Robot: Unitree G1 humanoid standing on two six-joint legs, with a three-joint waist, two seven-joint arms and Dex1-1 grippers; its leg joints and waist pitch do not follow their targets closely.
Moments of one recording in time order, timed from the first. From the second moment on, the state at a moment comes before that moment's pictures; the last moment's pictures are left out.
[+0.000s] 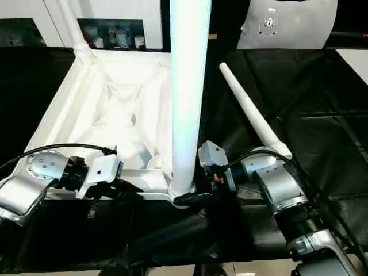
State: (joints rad) left arm -0.40 0.63 -0.34 0.13 -0.10 0.09 -1.35; right arm -0.48 -0.48 0.29 0.33 0.24 0.08 1.47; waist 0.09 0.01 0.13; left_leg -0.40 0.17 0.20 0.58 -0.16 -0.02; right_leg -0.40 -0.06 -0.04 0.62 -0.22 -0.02
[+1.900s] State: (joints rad) left arm -0.25 0.55 -0.25 -0.13 -0.08 0.41 -1.05; right arm -0.34 -0.42 0.13 0.10 0.23 0.16 1.11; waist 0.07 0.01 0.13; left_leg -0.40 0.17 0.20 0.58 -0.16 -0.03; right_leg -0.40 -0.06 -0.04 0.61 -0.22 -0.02
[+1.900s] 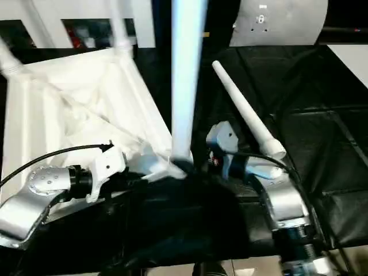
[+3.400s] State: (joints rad) left arm -0.34 0.58 -0.28 0.06 -0.12 0.21 -1.28; right arm -0.38 -0.44 0.21 0.22 0.28 0.20 1.35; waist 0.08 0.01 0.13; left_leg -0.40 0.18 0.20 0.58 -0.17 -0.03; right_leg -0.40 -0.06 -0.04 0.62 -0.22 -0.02
